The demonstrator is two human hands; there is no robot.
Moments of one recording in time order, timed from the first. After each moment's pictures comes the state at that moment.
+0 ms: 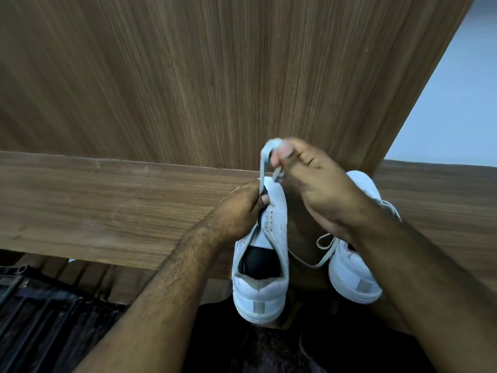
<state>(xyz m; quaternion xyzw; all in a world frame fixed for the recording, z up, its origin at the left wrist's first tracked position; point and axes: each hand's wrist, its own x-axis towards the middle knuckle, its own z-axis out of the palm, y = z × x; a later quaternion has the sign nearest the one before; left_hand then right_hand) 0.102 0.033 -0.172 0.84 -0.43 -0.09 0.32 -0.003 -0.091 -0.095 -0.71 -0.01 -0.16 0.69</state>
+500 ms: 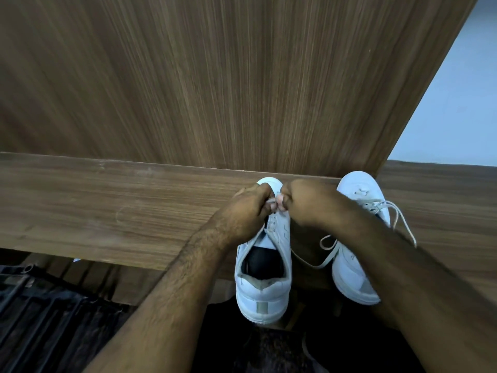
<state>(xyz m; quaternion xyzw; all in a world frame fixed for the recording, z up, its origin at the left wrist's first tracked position) 0.099 0.028 -0.172 0.85 -0.44 -0.10 0.28 0.014 -0.105 -0.120 -0.98 0.15 0.07 0.15</state>
